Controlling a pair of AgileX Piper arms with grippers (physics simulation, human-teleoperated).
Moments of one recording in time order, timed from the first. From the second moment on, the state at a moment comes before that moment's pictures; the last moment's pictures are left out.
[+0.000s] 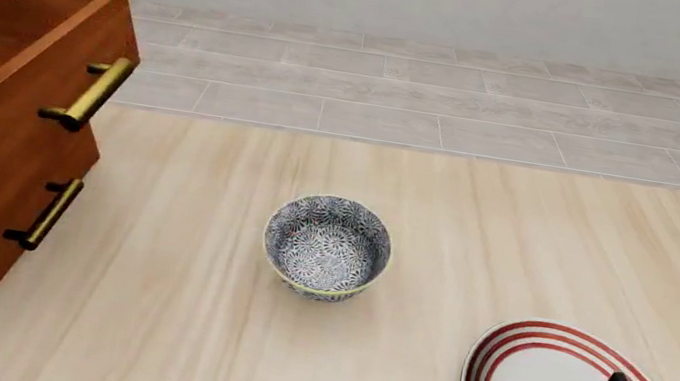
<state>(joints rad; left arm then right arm) 0.19 1.02 -1.20 0.60 0.20 0.01 0.00 0.00 0.13 -0.14</state>
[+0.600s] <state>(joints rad) 0.17 1.02 -1.18 0.61 0.20 0.01 0.00 0.00 0.14 -0.15</state>
